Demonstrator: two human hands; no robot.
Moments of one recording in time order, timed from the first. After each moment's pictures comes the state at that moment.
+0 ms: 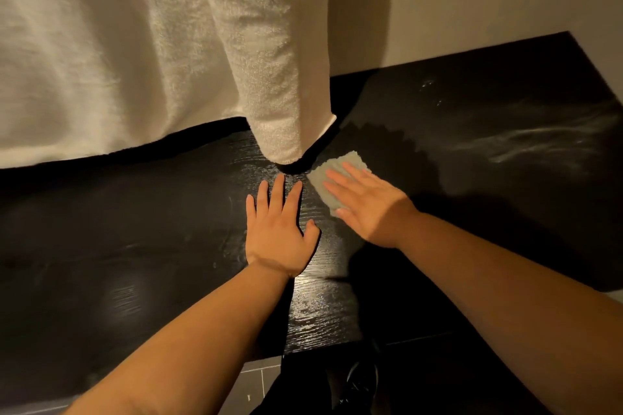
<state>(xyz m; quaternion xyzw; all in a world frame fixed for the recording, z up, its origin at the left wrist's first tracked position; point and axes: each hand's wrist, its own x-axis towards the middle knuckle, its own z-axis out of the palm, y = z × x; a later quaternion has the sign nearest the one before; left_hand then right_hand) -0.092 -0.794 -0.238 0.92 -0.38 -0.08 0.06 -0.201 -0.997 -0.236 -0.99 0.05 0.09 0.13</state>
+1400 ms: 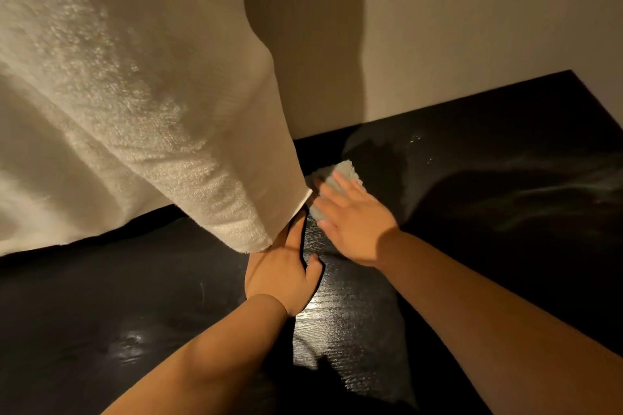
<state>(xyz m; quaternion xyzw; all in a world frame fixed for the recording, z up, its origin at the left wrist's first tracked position) -0.051 -0.890 -0.228 0.91 -0.39 -0.17 0.03 -0.124 -1.077 -0.237 -0.99 0.08 0.04 0.14</state>
